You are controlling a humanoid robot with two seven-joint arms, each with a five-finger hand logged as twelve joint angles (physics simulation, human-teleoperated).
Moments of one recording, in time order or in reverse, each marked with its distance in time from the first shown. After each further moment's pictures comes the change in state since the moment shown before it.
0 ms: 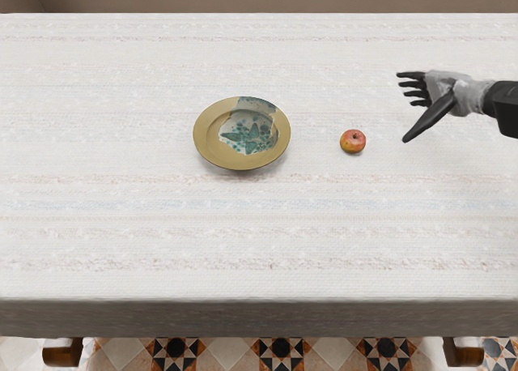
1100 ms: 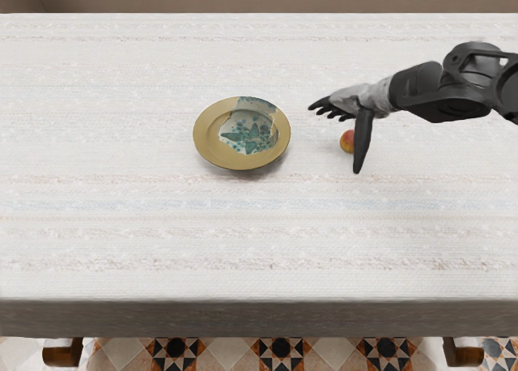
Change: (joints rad) left arm 0.000 0.000 0.000 0.000 0.000 0.000 0.000; right arm 0.250 -0.027 -0.018 0.648 -0.416 -0.180 -0.274
